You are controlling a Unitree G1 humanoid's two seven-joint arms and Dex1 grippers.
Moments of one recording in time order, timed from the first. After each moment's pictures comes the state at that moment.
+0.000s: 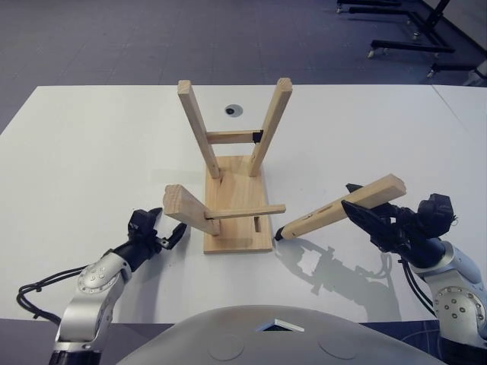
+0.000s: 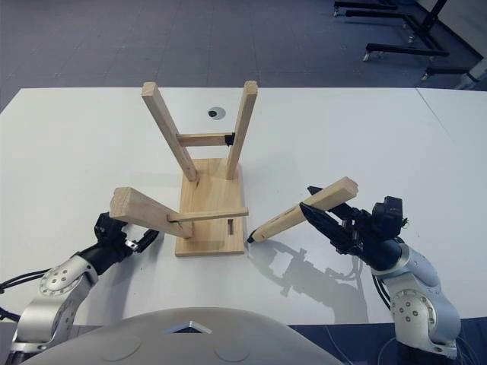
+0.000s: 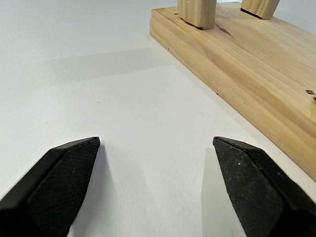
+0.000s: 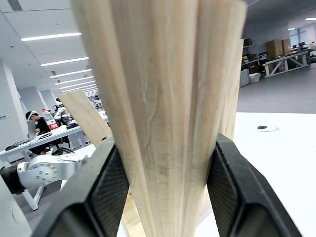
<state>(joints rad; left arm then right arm) 0.43 0.39 0.00 -0.28 -0.24 0.26 -0.47 0.41 -0.47 -0.37 -0.39 0.93 0.33 1.14</state>
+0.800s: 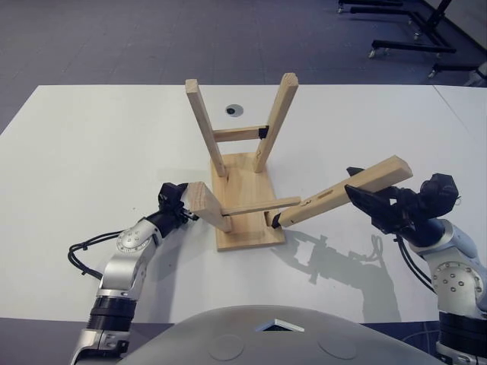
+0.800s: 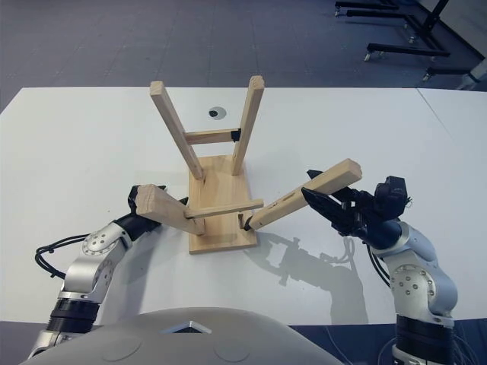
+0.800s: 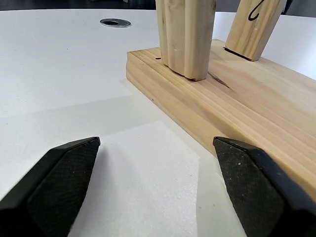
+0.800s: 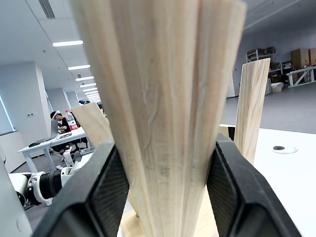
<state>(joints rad) 0.14 0.31 -0.06 -0.03 -0.23 0.22 -0.50 0.25 -0.49 -0.34 -0.29 0.95 0.31 1.20</state>
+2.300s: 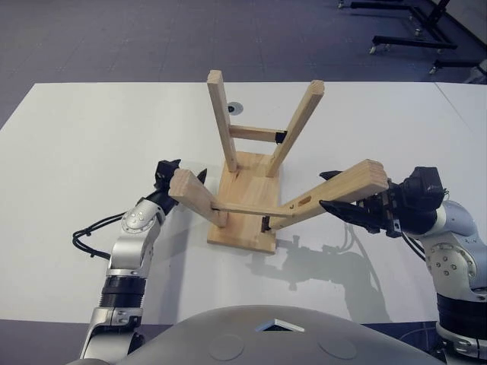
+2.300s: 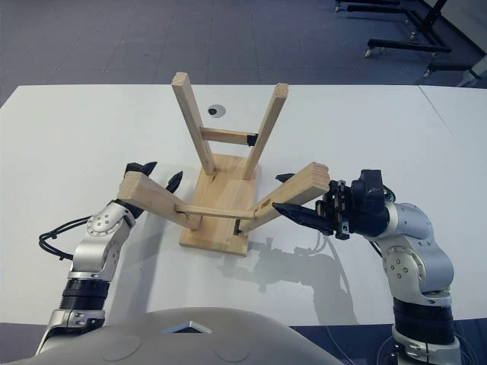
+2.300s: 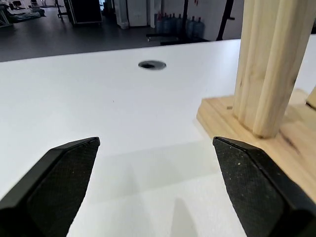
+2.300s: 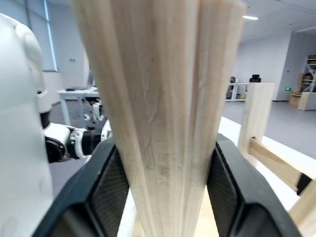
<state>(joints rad) 0.01 0.21 0.01 -0.07 -0.19 0.21 -0.39 0.14 -0.58 -0.24 -0.41 0.87 0.28 1.29</state>
